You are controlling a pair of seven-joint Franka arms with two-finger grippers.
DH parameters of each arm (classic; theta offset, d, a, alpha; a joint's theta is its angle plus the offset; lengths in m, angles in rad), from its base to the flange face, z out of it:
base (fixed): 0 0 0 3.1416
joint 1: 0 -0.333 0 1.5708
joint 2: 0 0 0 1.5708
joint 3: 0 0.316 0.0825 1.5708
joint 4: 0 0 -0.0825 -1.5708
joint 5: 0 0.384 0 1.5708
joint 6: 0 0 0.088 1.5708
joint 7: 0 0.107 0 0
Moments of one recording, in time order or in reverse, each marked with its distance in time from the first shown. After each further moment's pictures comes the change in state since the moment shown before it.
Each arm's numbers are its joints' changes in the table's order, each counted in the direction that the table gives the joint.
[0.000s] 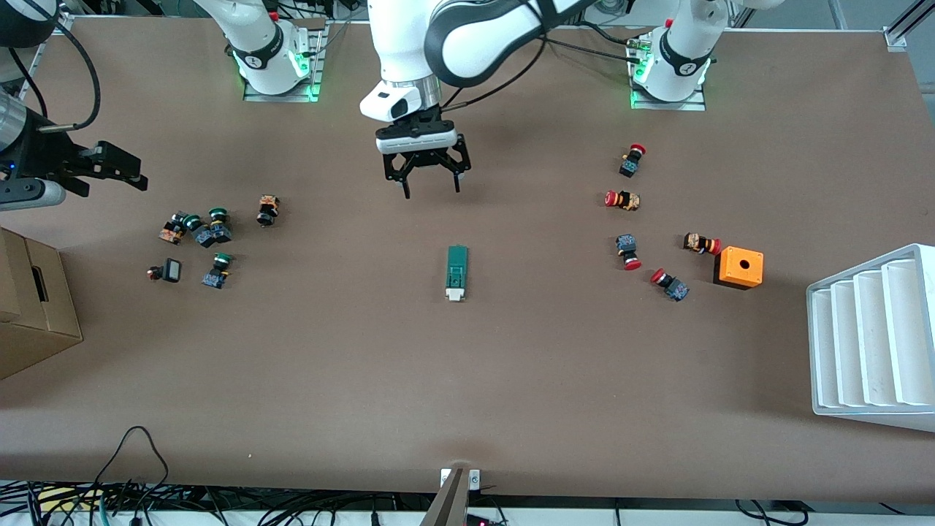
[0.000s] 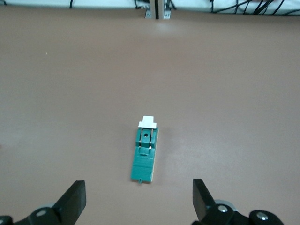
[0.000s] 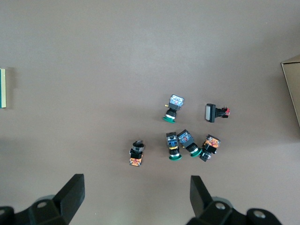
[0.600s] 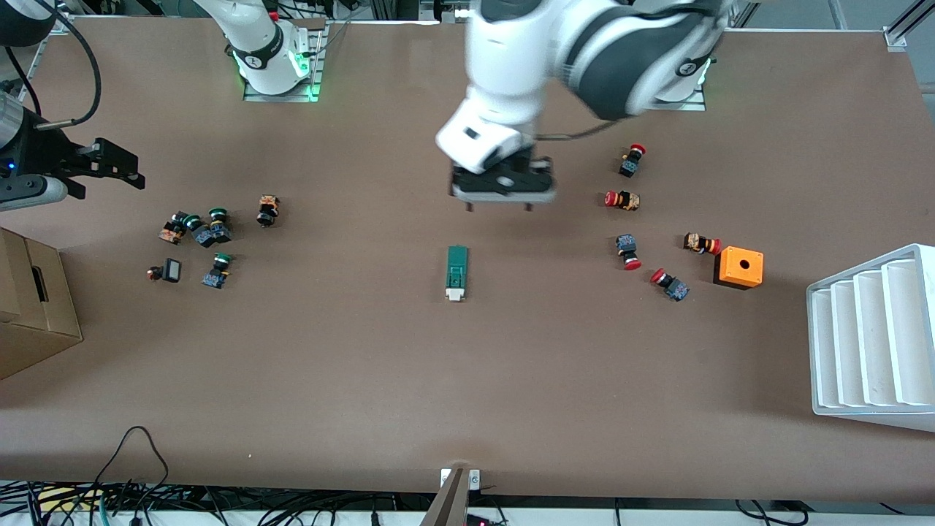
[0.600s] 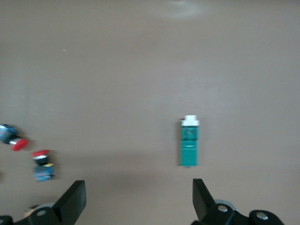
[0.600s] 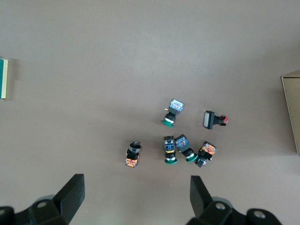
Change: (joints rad) left arm -0.303 -0.169 0.052 0.065 -0.503 -0.110 0.675; right arm -0.001 0.010 0.002 0.021 -0.004 -0.001 -0.076
